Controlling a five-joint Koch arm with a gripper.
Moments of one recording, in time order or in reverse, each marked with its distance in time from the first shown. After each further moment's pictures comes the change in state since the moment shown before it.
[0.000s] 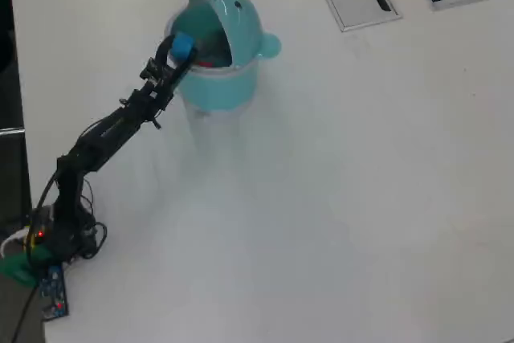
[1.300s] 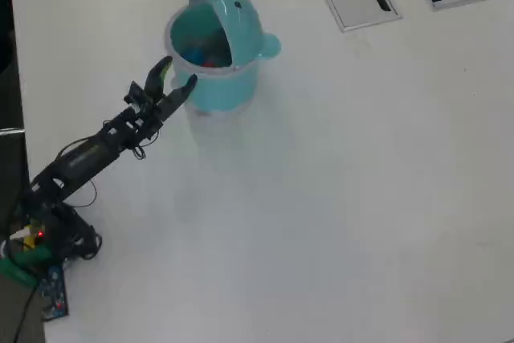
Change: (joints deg) arm 11.8 29.4 25.0 4.6 -5.5
